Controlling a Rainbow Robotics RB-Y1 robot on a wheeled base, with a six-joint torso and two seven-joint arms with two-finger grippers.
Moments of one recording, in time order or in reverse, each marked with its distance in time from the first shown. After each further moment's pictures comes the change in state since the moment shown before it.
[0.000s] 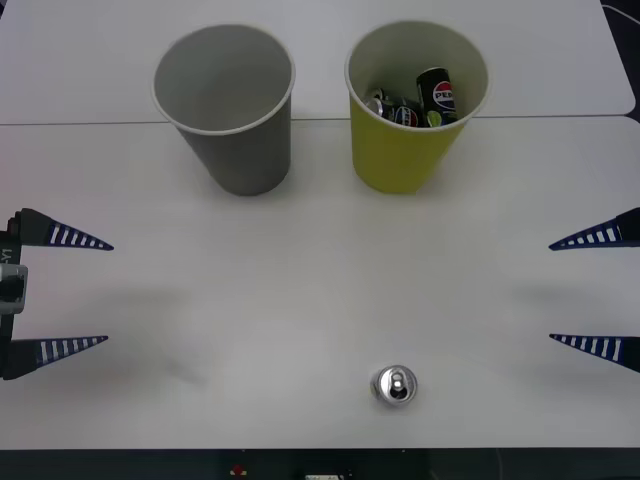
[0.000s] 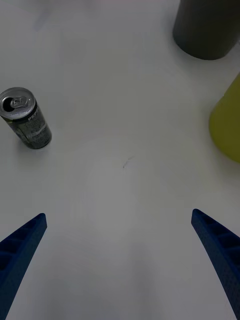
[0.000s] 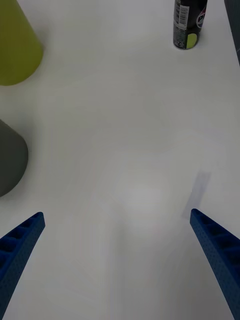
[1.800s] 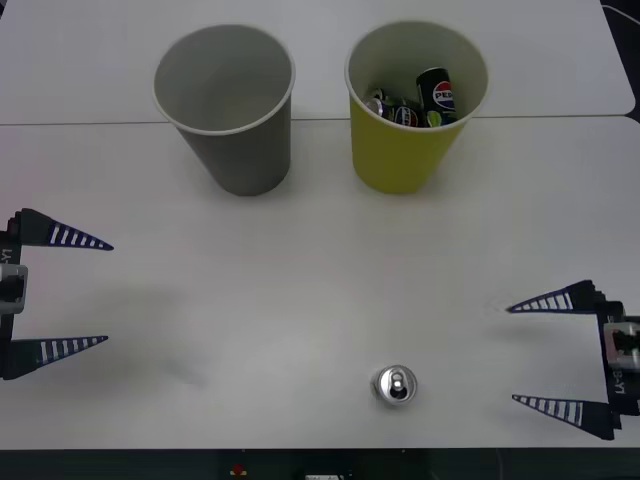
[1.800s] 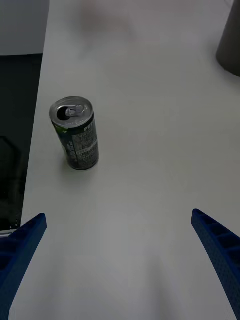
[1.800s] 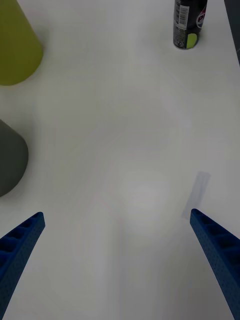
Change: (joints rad) right arm 0.001 0.175 0.191 0.216 -0.111 -0.050 0.363; left arm 0.000 0.000 0.000 0.000 0.000 0.000 0.000
